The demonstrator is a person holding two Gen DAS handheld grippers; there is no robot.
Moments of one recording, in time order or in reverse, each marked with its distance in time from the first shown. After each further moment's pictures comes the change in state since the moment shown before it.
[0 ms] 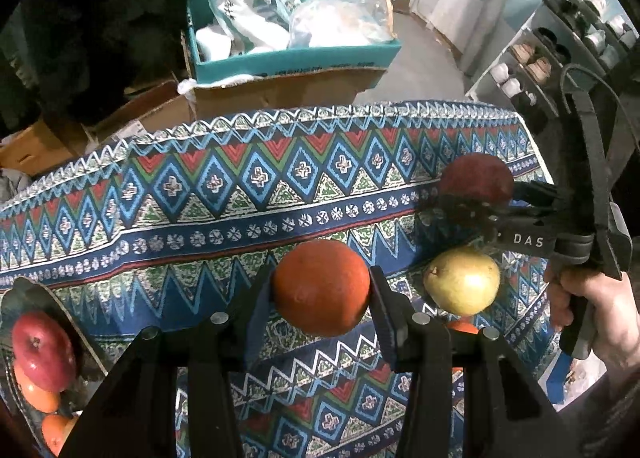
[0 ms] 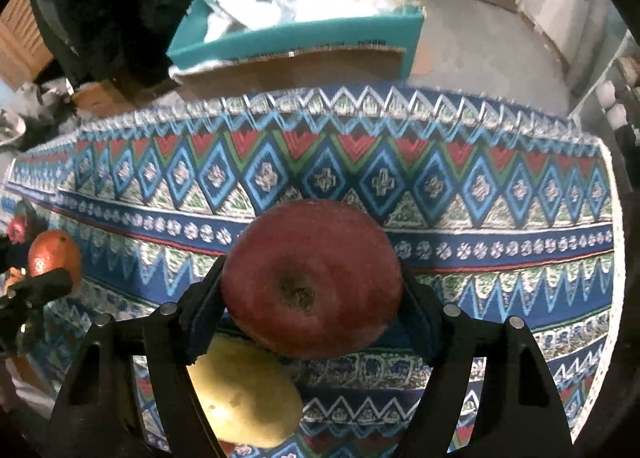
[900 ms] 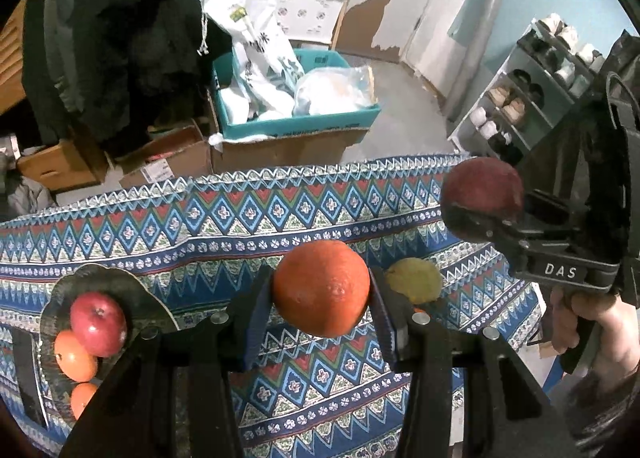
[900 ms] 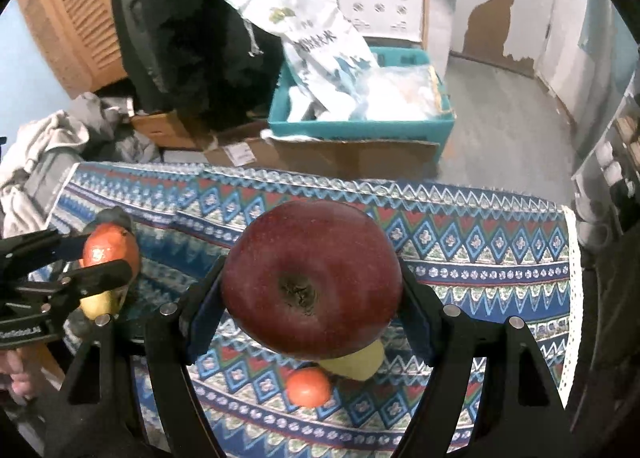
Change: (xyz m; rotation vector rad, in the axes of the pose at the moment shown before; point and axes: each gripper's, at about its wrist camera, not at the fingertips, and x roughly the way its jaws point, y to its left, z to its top) left arm -0.113 0.008 -0.022 -0.014 -0.175 -0.025; right arm -0.127 0.079 -0.003 -0.105 -0.182 0.078
